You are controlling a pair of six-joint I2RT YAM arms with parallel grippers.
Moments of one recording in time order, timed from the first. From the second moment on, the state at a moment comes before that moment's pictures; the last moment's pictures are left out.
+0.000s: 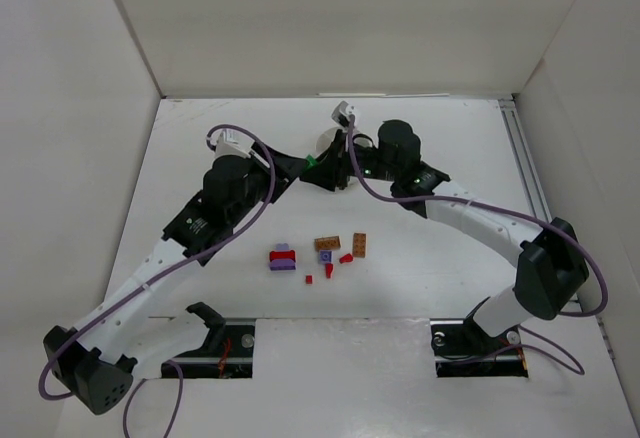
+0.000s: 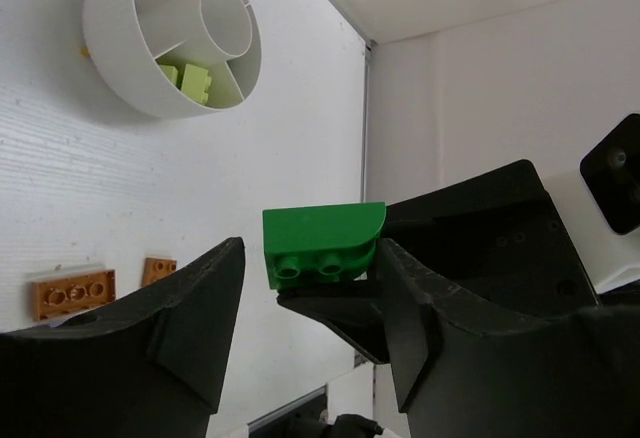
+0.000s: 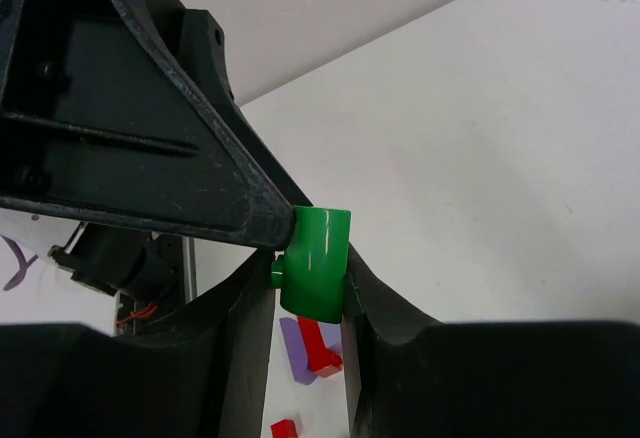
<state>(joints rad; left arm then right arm) -0.62 0.94 0.93 -0.28 -0.12 -1.16 0.70 1.52 1.17 0.27 -0.63 0.28</state>
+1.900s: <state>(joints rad) -0.36 1.29 0.94 -0.49 -0.02 -0.88 0.38 1.87 1.46 -0.21 -0.26 0.09</state>
